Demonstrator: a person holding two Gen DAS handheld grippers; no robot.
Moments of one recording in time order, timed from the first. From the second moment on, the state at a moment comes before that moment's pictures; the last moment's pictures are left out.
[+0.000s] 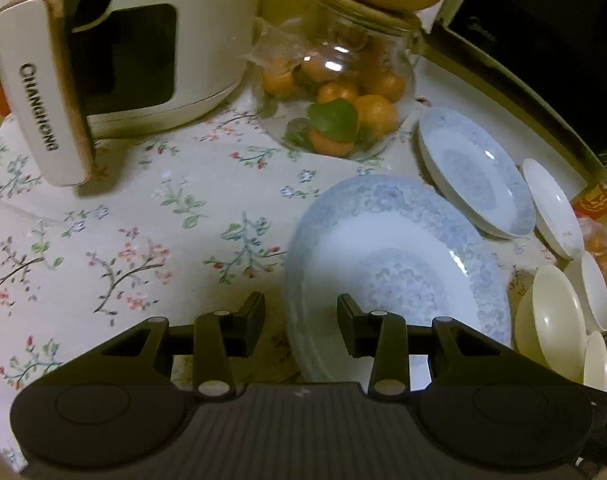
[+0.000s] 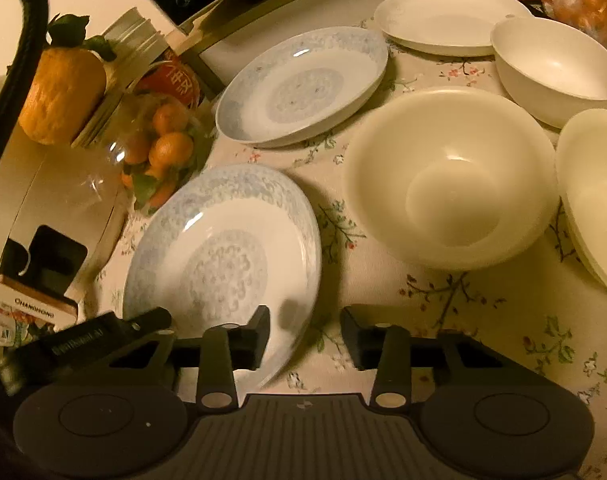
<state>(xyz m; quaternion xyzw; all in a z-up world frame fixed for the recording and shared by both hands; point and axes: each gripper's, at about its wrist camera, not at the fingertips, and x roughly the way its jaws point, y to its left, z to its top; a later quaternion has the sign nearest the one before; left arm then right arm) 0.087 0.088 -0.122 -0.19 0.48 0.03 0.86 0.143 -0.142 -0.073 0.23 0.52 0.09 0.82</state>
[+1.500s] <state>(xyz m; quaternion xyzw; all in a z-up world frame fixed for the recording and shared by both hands) -0.032 0.053 -0.072 -0.13 0.46 0.04 0.88 0.047 -0.165 -0.032 0.18 0.53 0.12 0.82</state>
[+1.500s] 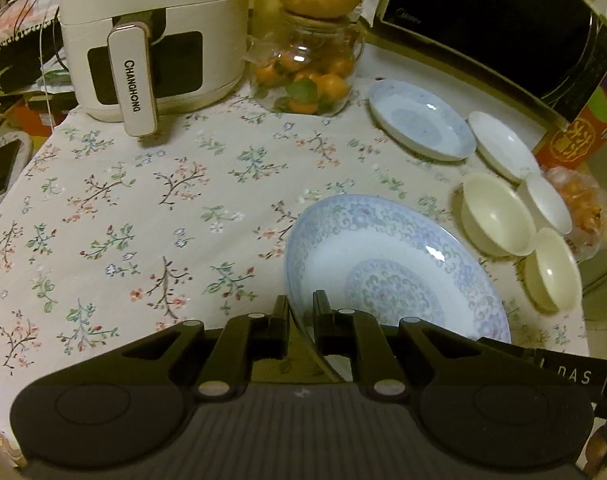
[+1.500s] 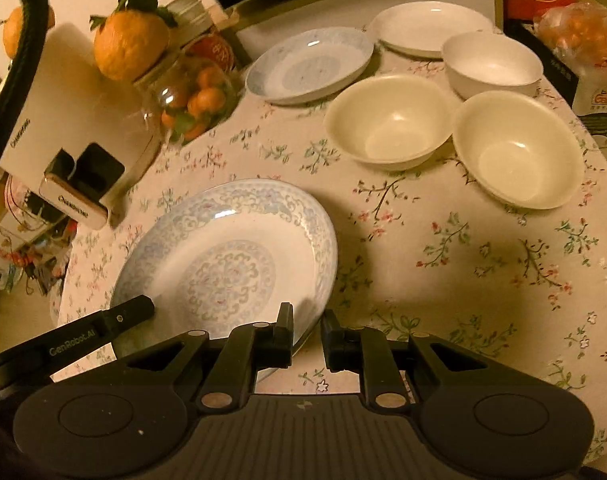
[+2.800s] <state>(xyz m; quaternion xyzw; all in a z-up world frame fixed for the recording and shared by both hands) -0.030 0.048 -0.100 -0.06 0.50 0.09 0.86 0.056 -0.153 -0.064 0.13 0.57 0.12 0.81</state>
